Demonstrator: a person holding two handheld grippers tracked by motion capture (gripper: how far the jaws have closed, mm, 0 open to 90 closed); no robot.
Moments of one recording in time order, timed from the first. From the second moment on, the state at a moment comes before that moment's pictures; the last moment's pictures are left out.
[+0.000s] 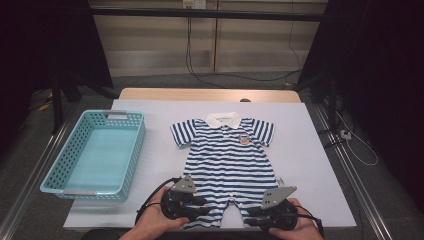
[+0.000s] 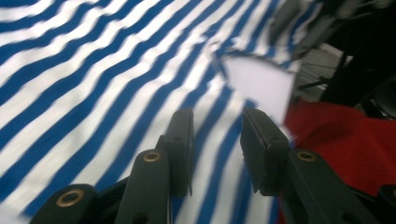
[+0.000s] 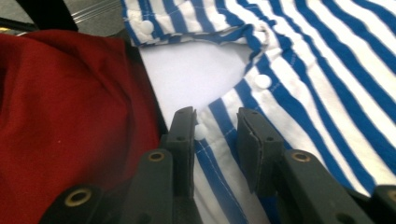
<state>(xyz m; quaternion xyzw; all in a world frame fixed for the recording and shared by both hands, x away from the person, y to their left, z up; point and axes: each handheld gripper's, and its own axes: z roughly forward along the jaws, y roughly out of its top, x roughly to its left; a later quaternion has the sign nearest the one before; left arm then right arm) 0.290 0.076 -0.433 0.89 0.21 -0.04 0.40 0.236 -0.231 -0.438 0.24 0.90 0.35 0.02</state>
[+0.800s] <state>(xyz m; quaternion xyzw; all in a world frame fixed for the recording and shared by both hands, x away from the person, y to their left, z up) 0.260 0.081 -0.441 0.91 0.19 0.02 0.37 0.238 -0.227 -0.435 0.25 0.89 0.39 0.00</state>
